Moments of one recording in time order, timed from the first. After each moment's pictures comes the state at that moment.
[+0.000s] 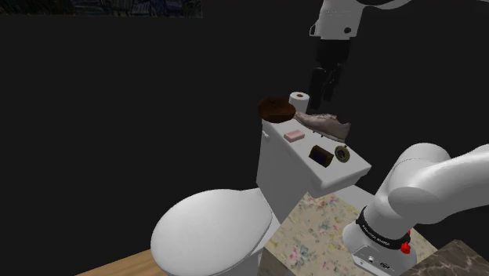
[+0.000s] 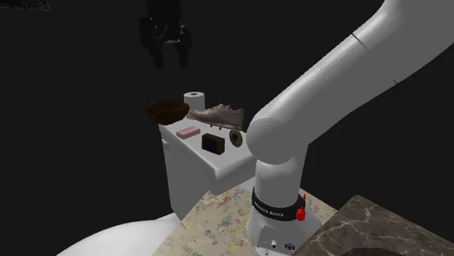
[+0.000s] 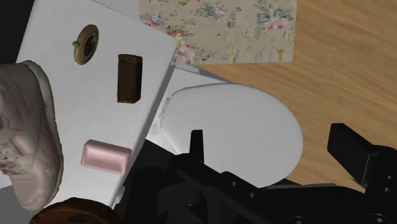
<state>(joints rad) -0.02 -0.76 0.02 -2.30 0.09 1.42 -0.03</state>
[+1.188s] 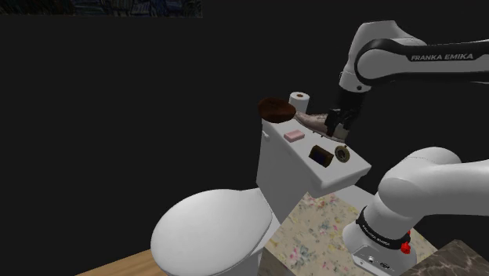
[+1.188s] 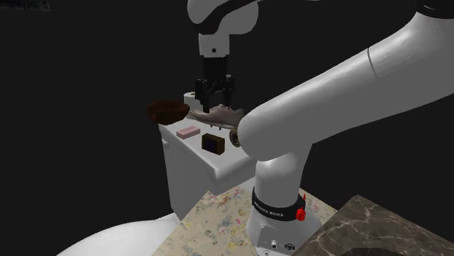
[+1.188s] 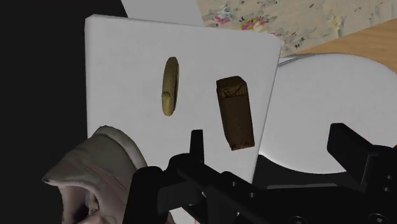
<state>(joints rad) -0.26 -0.94 -0.16 -2.77 -0.13 1.79 -0.04</state>
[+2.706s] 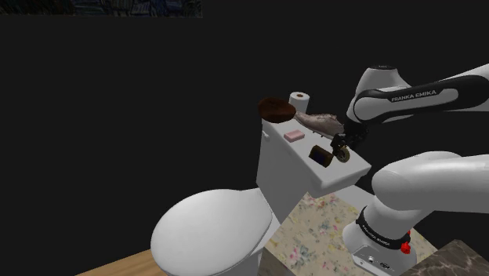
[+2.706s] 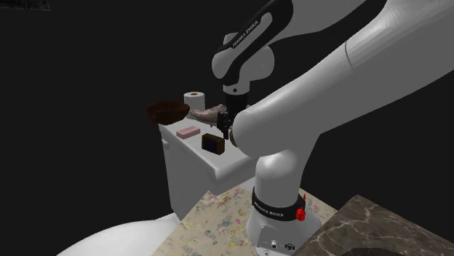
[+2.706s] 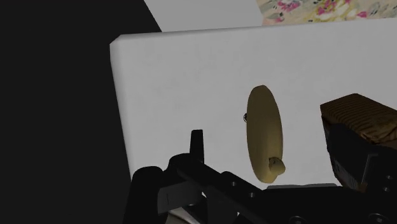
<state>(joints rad) -0.47 -0.83 -0.33 -3.02 -0.33 2.21 -0.05</state>
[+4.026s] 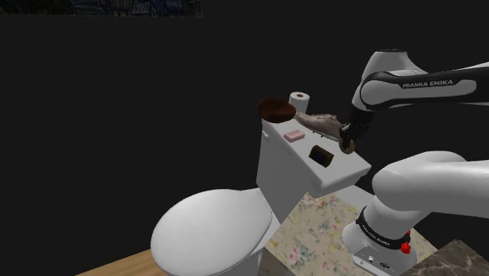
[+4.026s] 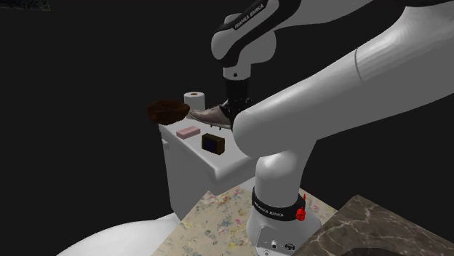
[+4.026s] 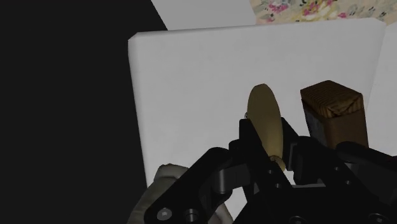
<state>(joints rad) -0.46 -0.92 -0.30 -2.94 -0.29 2.04 -0.06</state>
